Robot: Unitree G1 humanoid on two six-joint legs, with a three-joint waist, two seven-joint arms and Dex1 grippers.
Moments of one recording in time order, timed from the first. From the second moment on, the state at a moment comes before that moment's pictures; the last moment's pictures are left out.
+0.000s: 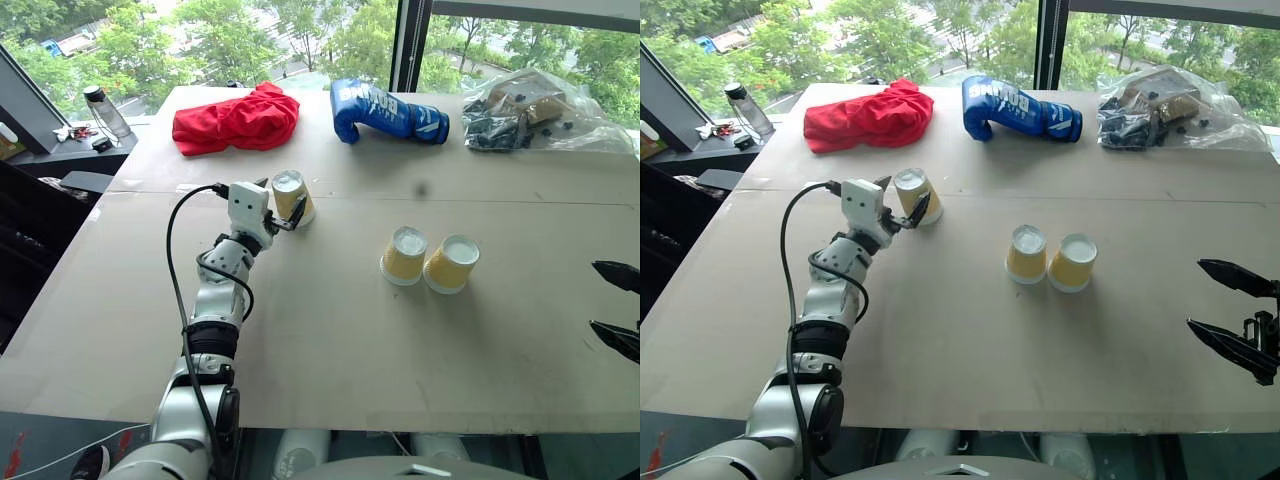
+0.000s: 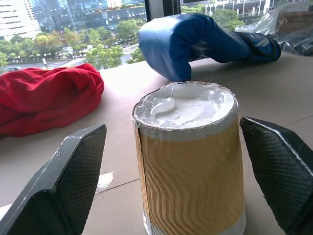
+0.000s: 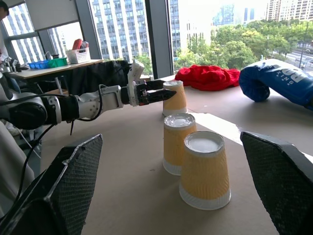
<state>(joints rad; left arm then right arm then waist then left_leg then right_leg) -0.58 0.29 0.13 0.64 -0.13 -0.31 -0.47 0.25 -0.75 -0.65 -0.09 0.97 0.22 1.50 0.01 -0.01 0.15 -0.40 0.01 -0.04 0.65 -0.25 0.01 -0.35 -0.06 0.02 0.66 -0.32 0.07</state>
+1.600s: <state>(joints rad) -0.83 0.18 -0.24 0.25 -0.34 0.22 -1.11 0.25 -0.75 -0.66 -0.07 0.95 0.23 1.50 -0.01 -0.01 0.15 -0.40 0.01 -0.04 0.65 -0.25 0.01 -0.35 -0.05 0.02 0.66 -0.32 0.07</state>
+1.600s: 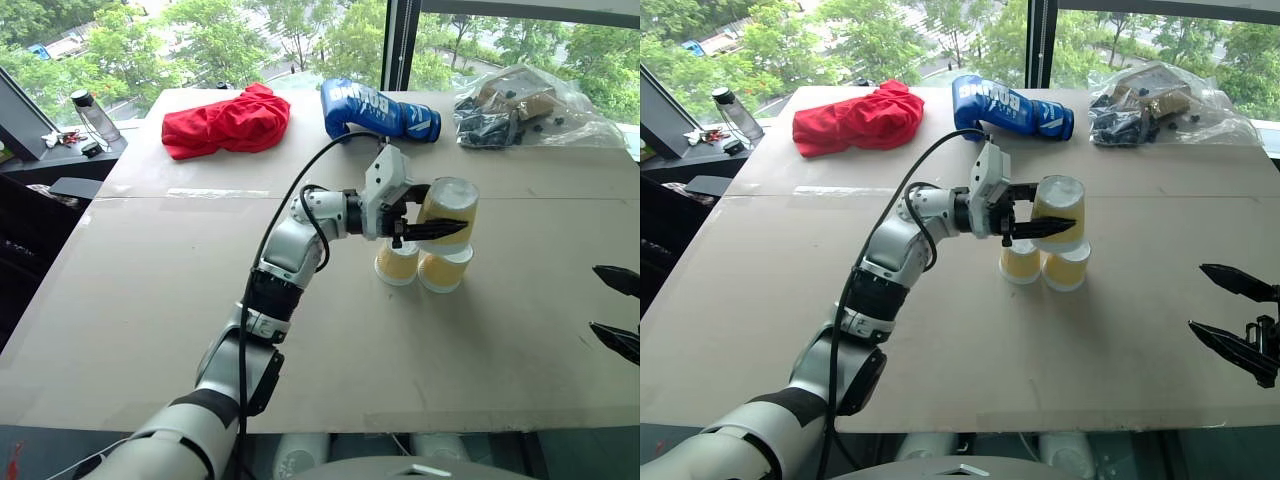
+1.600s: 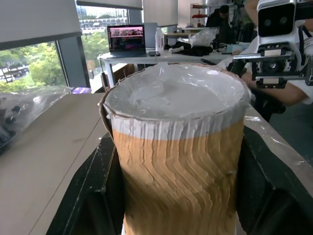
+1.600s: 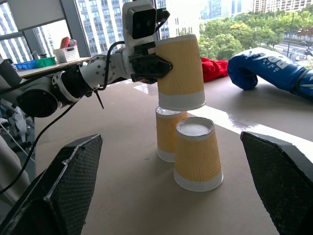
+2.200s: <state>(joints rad) -0.82 0.18 -0.24 0.24 -0.34 0.24 -1.10 0.24 -0.75 -0.66 -0.07 0.95 0.23 1.50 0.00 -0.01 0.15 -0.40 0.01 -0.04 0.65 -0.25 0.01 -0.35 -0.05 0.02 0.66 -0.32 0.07</state>
